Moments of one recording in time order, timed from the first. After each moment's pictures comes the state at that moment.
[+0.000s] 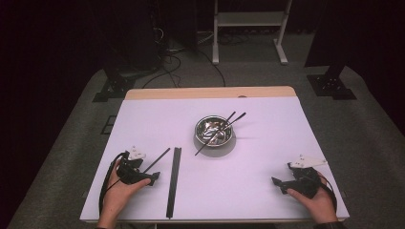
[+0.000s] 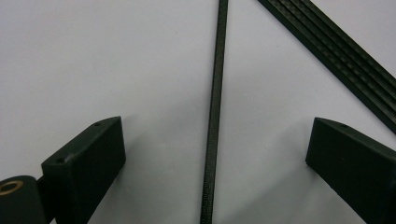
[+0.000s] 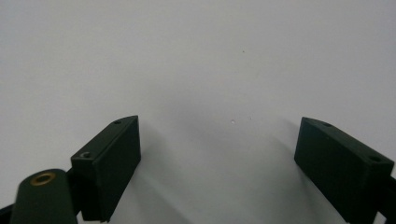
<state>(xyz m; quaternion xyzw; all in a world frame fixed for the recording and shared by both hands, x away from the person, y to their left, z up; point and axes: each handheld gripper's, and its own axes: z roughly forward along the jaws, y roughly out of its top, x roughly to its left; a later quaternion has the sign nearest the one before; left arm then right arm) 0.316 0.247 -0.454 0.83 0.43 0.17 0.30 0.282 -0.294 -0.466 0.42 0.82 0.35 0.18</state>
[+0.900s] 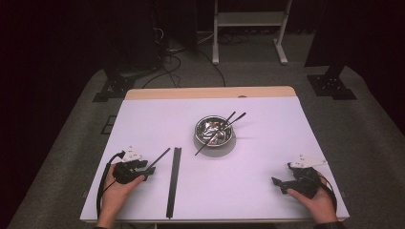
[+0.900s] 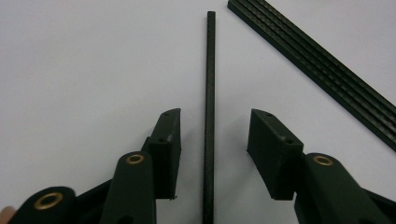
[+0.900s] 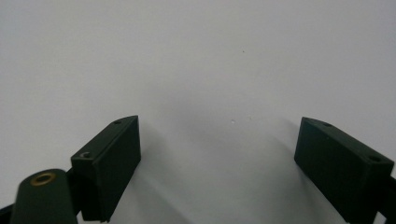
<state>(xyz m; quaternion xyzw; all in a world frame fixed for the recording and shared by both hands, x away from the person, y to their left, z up) 0.312 0.256 -0.450 0.83 0.40 0.17 0.34 0.282 -0.294 -0.466 0.42 0.82 0.35 0.18</state>
